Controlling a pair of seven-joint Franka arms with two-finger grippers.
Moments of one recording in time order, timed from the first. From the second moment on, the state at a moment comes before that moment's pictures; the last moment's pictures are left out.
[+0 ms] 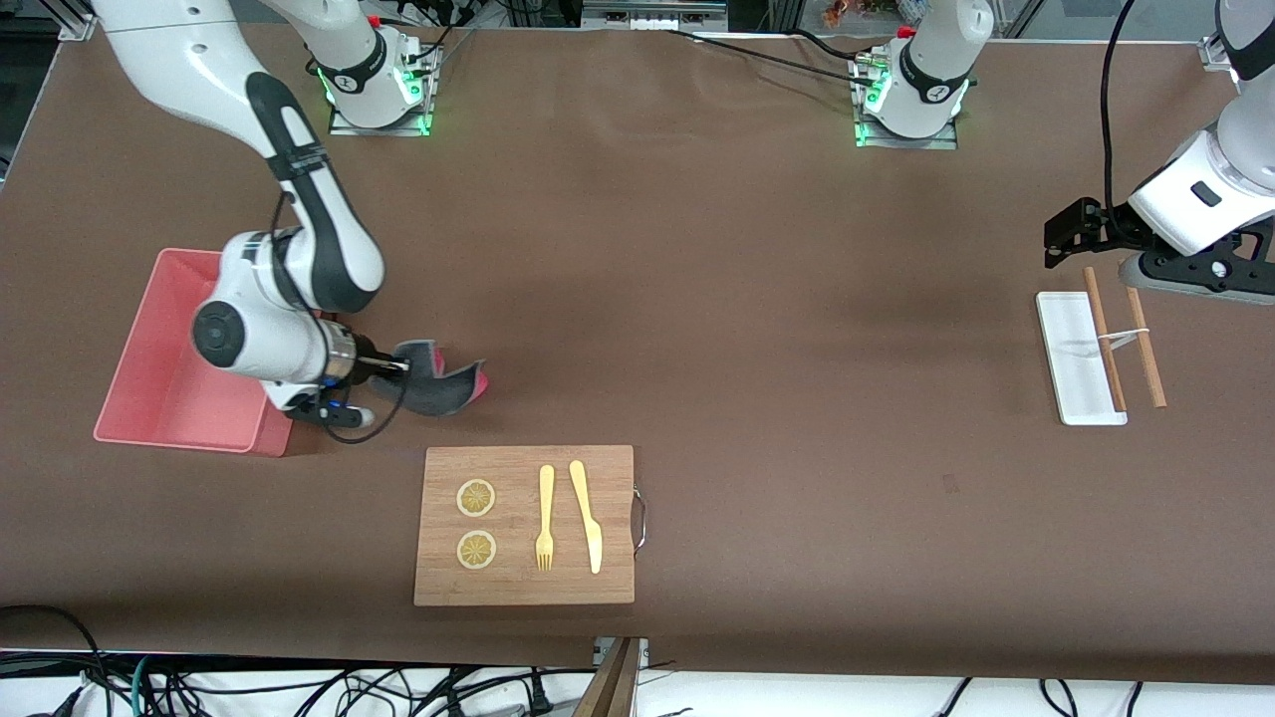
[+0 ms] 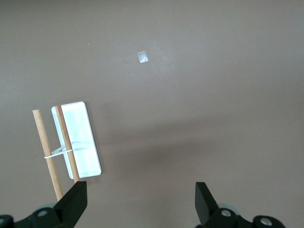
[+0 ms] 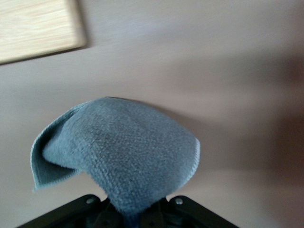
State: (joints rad) left arm -0.02 0.02 -0.04 -1.64 0.04 1.61 0.09; right arm 0.20 0.48 -0.08 -1.91 0.27 2.22 0.04
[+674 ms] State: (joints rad) left arm -0.02 0.02 -0.05 -1.64 0.04 1.61 0.08; right arm 0.10 0.11 -0.13 -1.92 0.01 1.83 -0.11
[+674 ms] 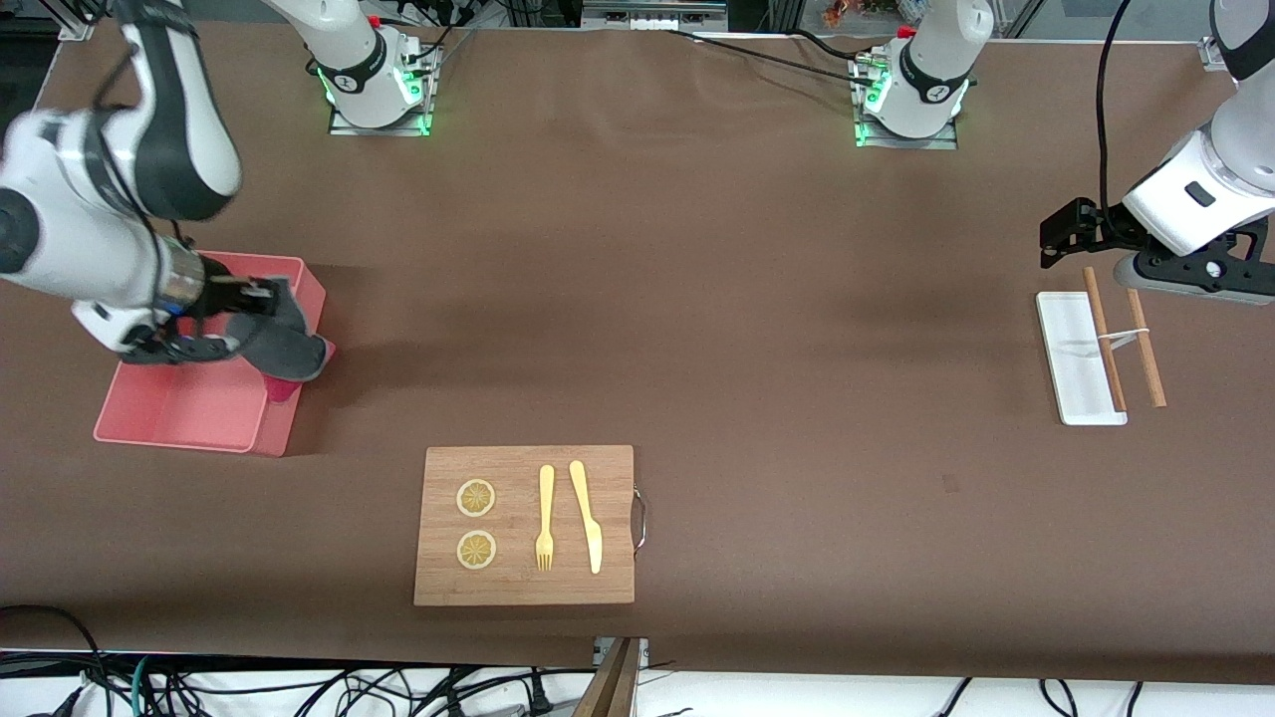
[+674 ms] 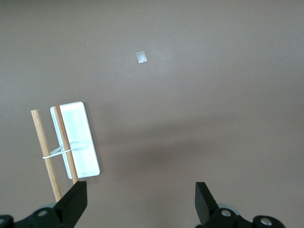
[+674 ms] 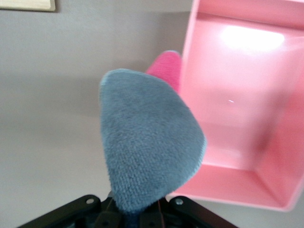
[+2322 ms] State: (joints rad) left arm -0.02 0.02 -0.05 -1.64 0.04 1.61 0.08; right arm 0.02 -0.01 -0.05 -1.69 -0.05 1.58 -0.16
